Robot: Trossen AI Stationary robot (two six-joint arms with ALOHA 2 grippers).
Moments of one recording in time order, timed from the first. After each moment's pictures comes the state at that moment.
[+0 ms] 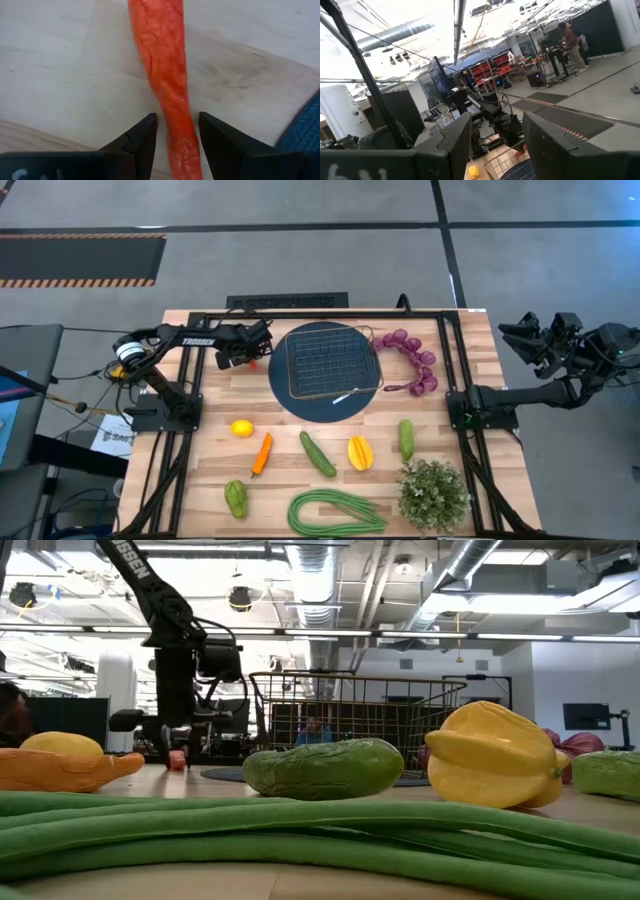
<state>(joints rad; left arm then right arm) 0.65 1.62 0.78 -0.55 -0.27 -1.21 0.06 0.01 1.02 -0.75 0.31 0.34</state>
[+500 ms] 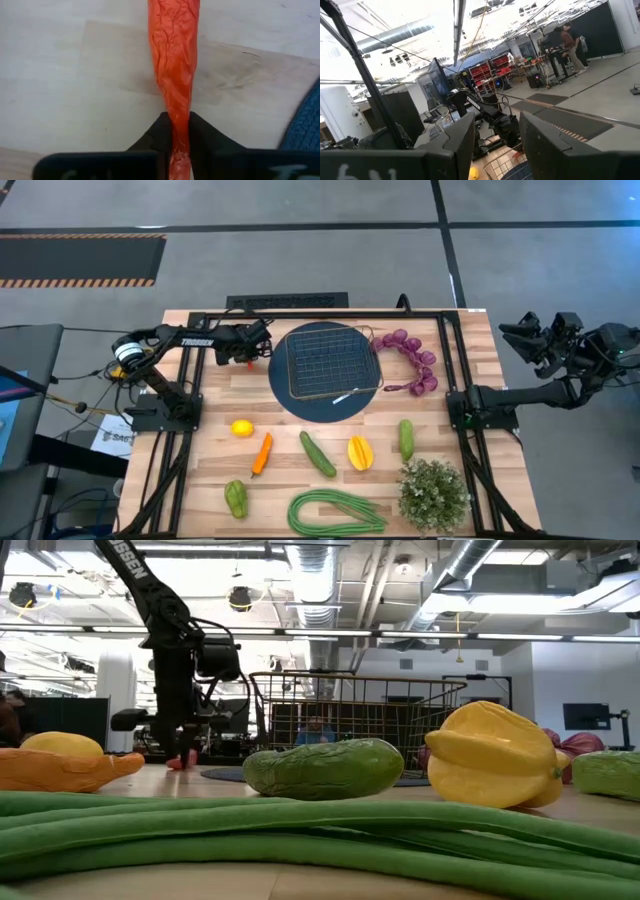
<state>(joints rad) 0.66 1.61 0.76 -0.49 -0.28 -1.05 0.06 0.01 1.02 -0.75 0.32 0.34</state>
